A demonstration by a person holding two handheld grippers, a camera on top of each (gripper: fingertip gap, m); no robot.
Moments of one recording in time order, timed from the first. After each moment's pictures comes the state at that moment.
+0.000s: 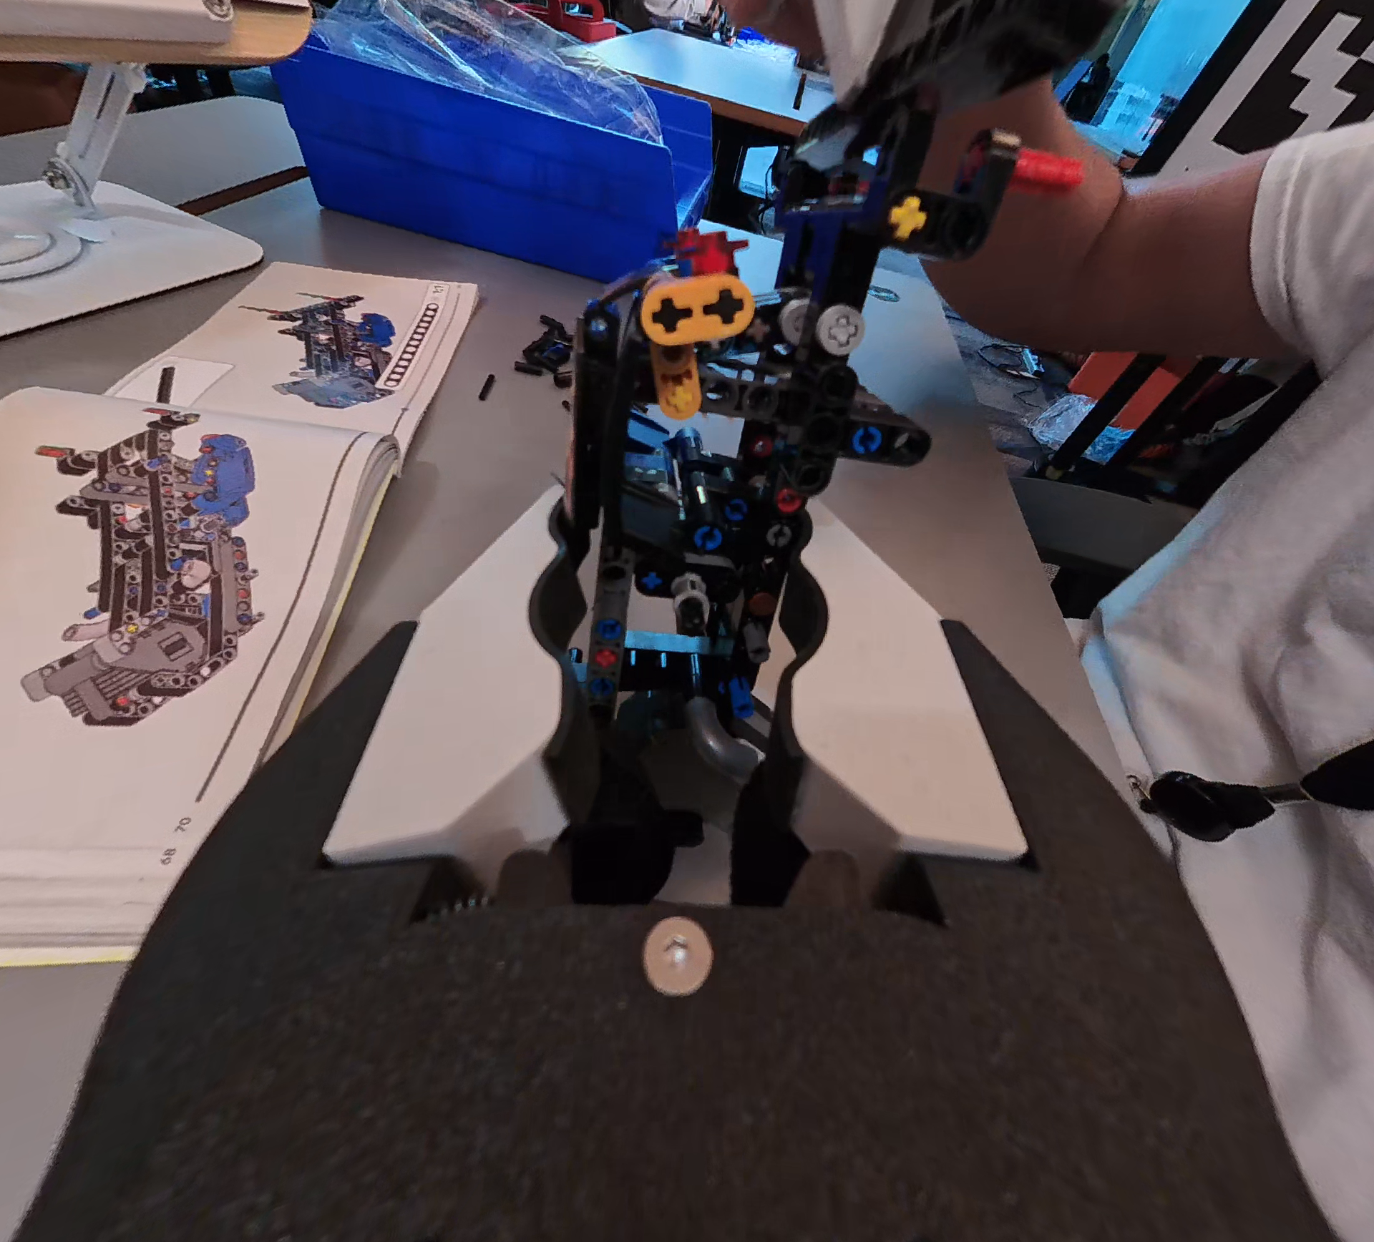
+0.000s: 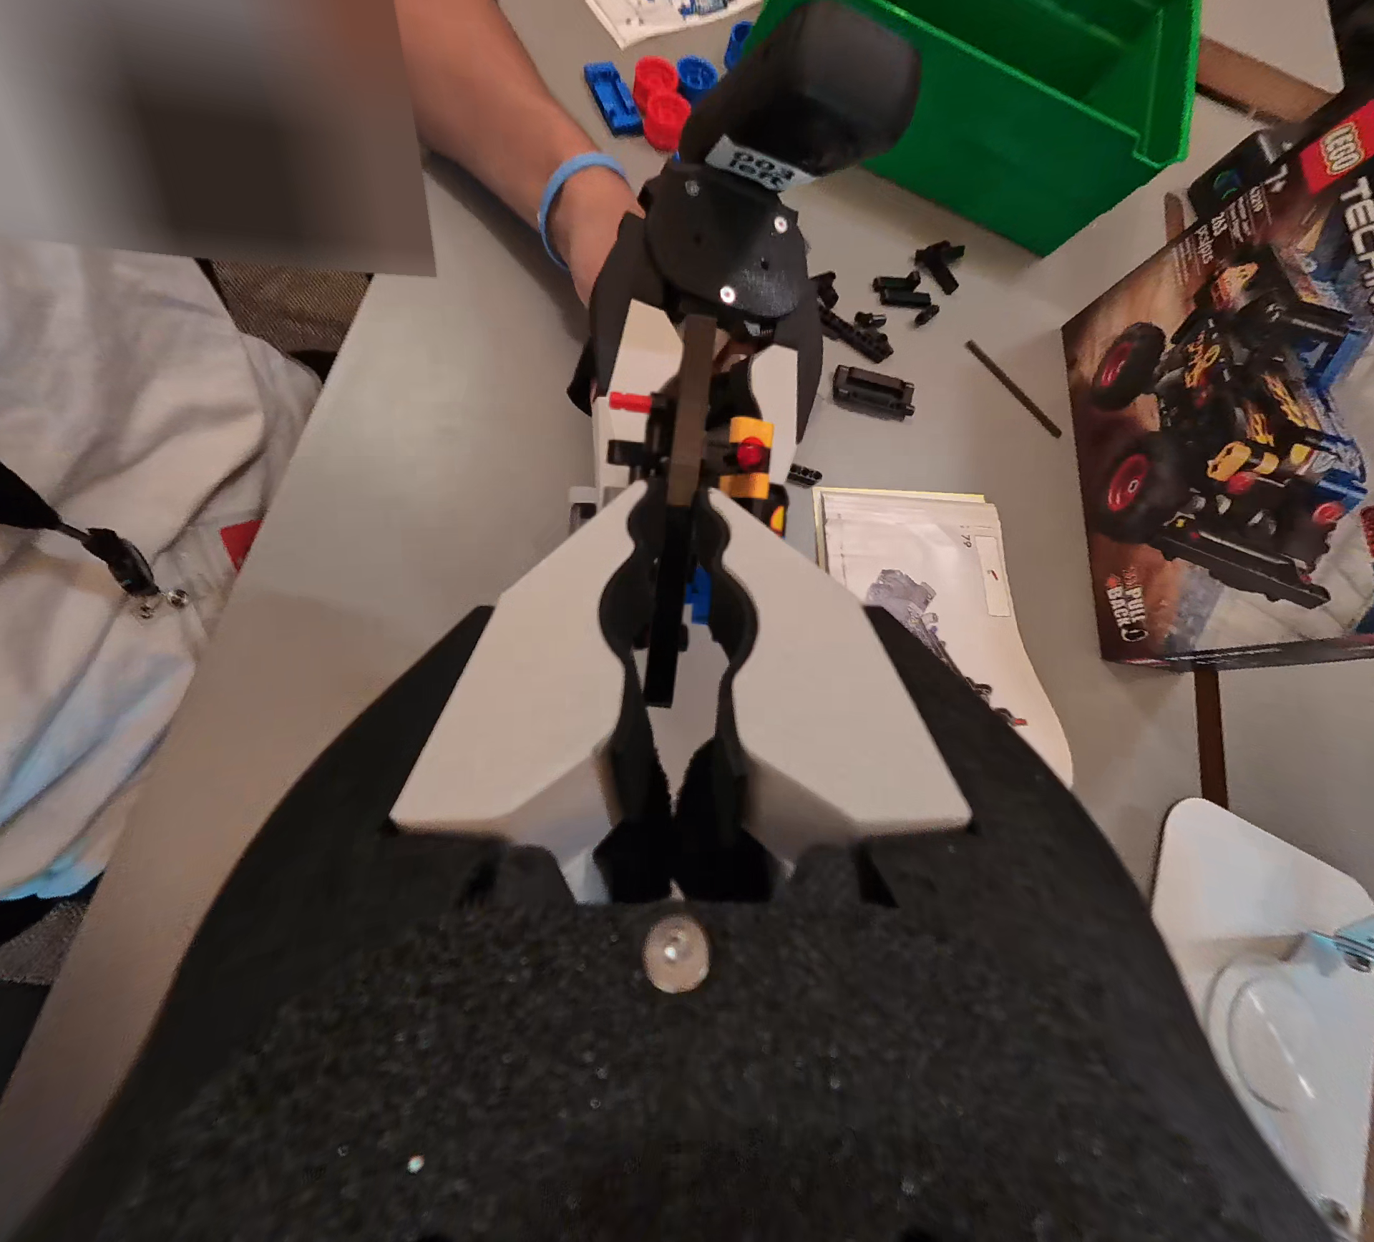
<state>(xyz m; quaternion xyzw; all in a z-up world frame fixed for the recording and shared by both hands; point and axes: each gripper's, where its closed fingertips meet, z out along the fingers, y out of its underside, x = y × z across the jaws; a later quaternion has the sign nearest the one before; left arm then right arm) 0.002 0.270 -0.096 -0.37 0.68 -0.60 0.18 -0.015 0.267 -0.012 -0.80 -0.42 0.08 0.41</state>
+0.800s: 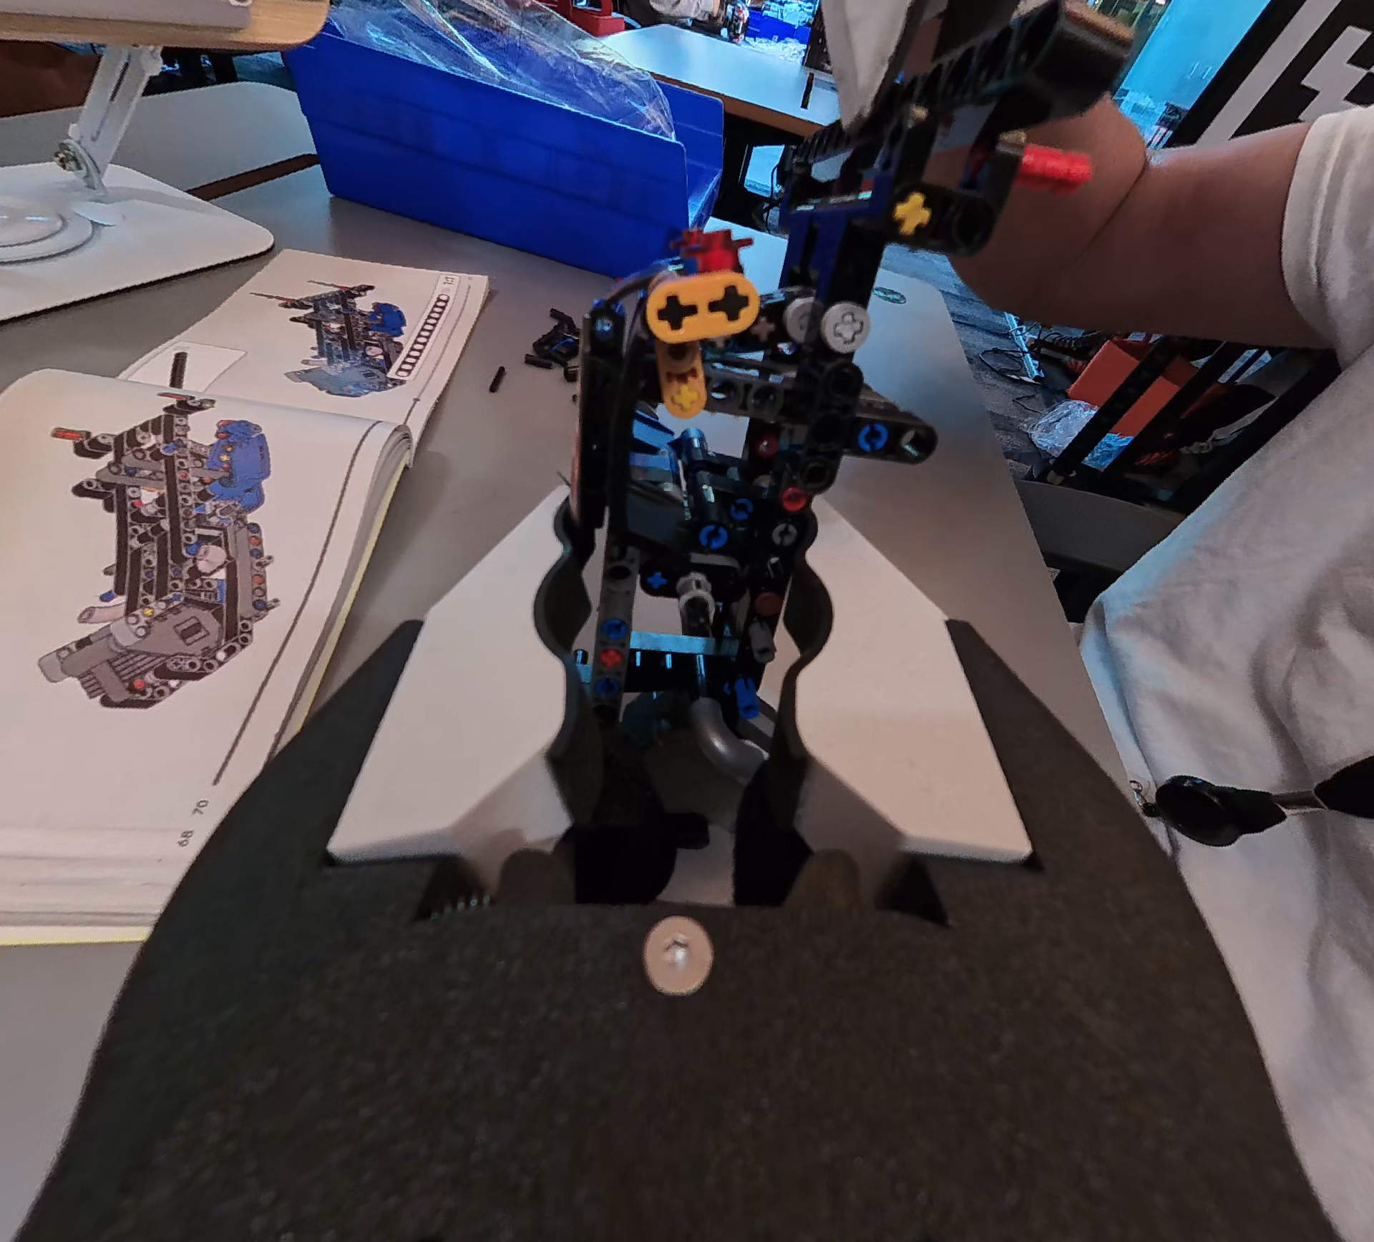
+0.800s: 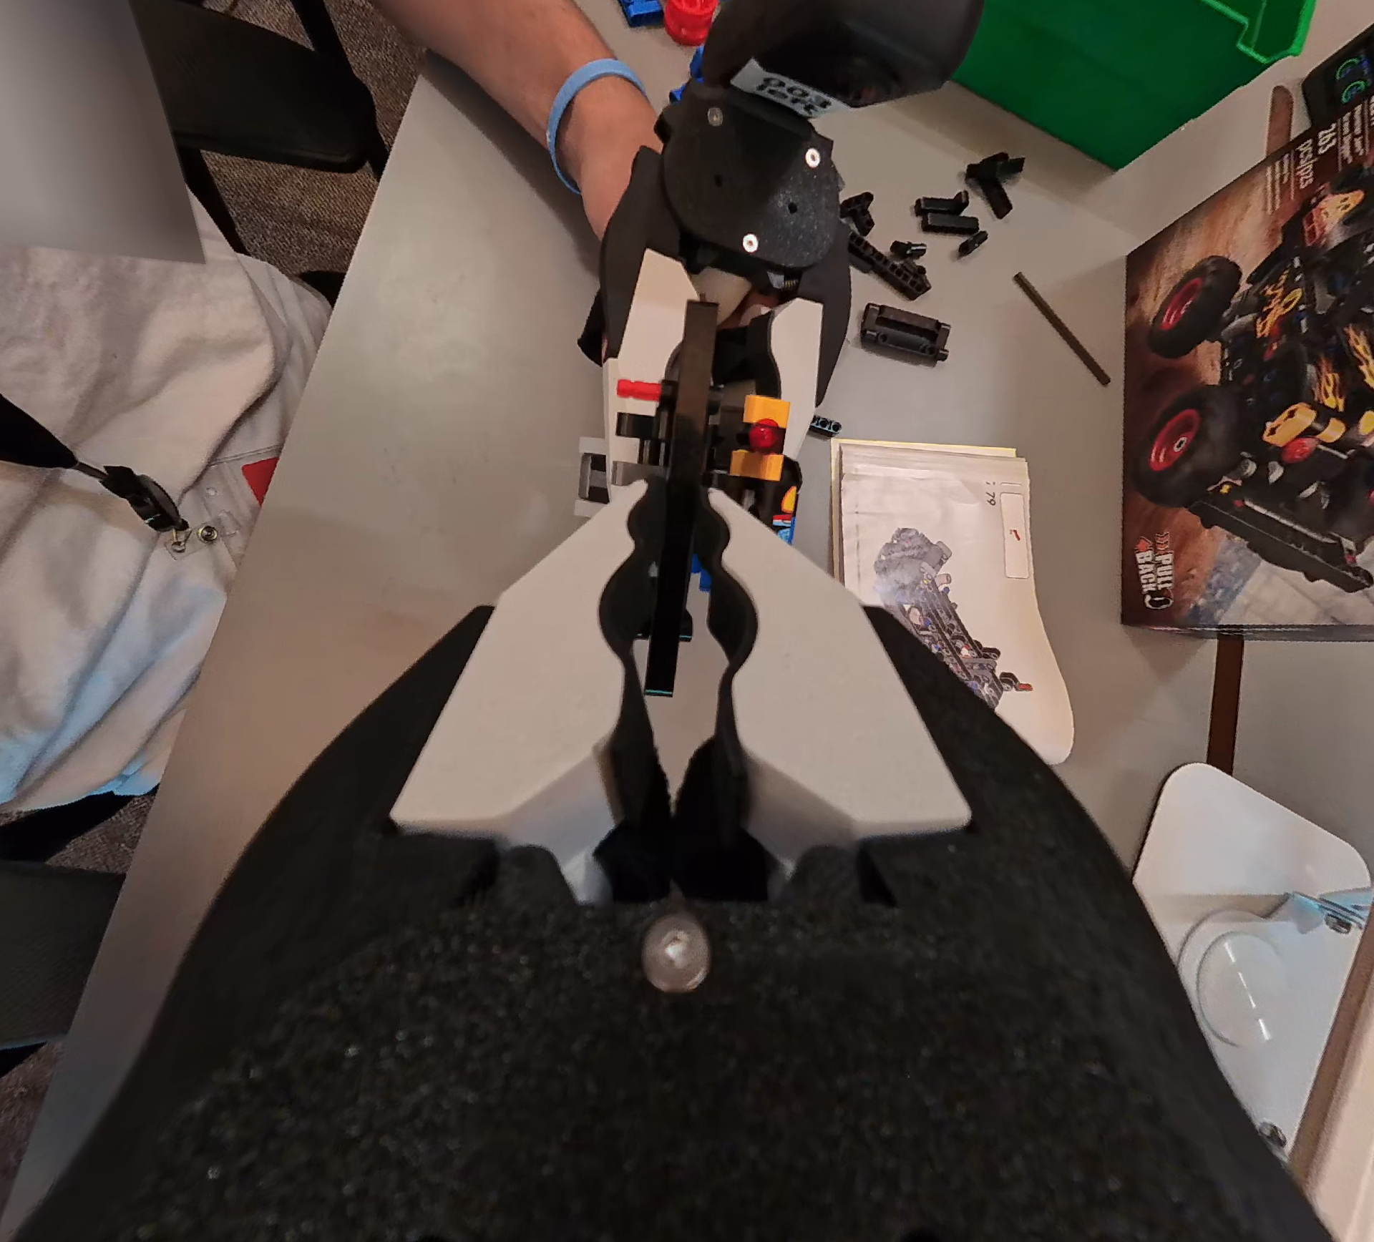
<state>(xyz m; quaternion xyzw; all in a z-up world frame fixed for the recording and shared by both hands) 0.004 0.275 -0.097 -0.38 0.68 -0.60 0.18 -0.011 0.270 -0.016 -0.83 -0.44 0.08 0.34</state>
